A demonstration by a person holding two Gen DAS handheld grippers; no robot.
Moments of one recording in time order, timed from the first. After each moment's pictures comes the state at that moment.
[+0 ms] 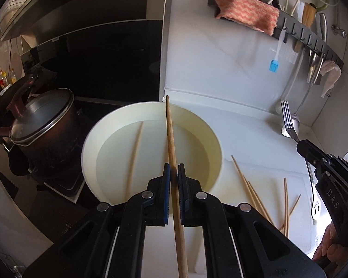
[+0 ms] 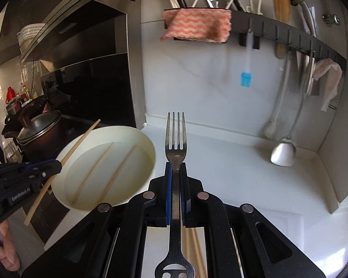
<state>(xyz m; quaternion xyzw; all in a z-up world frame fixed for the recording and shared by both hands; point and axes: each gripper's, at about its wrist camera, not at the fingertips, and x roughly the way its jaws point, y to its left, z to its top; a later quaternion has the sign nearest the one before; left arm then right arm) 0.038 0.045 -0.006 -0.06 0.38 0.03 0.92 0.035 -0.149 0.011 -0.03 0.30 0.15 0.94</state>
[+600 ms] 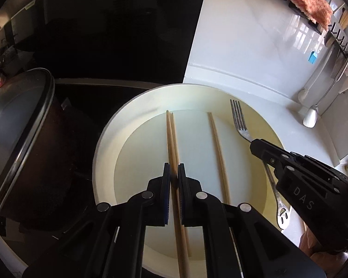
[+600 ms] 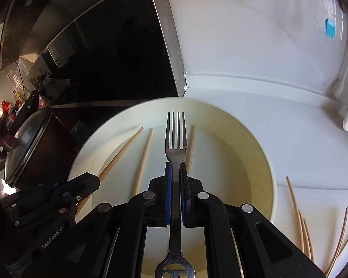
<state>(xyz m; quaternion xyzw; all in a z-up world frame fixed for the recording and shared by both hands) 0.146 0.153 -0.078 -0.07 0.46 -0.04 0.88 0.152 0.009 -0.065 0.04 0.45 0.16 0.88</state>
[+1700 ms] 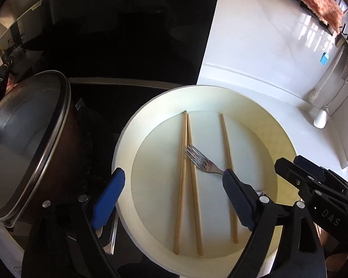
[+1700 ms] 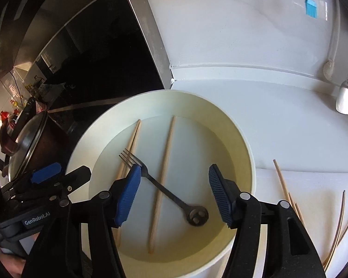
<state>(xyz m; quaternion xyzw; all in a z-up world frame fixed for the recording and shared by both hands) 0.146 0.165 -0.068 -0.06 0.47 0.00 0.88 0.128 -0.032 -0.057 0.08 0.46 0.15 0.87</state>
